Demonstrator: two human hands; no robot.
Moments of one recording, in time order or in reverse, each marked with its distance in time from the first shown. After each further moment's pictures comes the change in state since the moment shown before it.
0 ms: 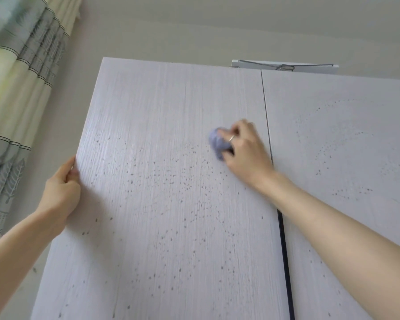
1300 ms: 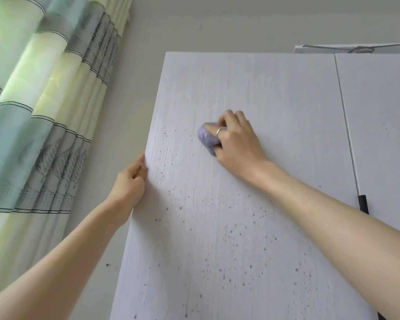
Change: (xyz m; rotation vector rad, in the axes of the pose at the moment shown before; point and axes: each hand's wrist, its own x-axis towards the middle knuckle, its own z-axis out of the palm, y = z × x) left_hand 0.002 -0.016 -0.023 -0.153 -0.233 -0.002; right_hand 0.039 -0.107 0.069 -0.029 -0.012 -0.181
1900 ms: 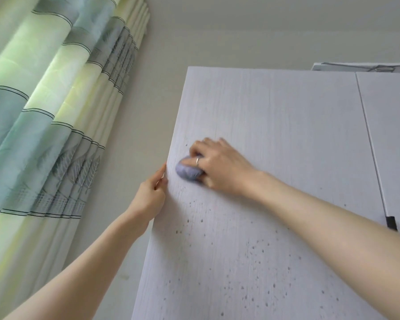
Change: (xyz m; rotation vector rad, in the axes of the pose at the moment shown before) left_hand 0.000 -0.002 -0.007 0.027 -0.085 0.015; right_hand 0.025 -0.039 0.021 -0.041 -0.221 -0.396
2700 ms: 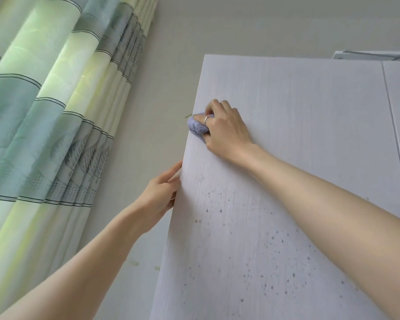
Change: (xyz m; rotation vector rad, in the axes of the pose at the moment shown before) left_hand -0.007 -0.005 -0.026 -0.149 -0.292 -0.116; right_hand 0.060 0.002 0.011 -0.039 0.125 0.351
